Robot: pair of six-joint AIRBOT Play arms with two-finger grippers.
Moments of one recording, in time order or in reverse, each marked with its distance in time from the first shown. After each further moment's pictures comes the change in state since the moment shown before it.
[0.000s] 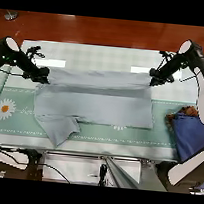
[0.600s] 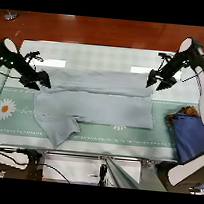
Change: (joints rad) left arm 0.025 0.065 -0.066 0.009 -0.122 -0.055; right arm 0.013 0.102 -0.038 -0.015 0.122 0.047
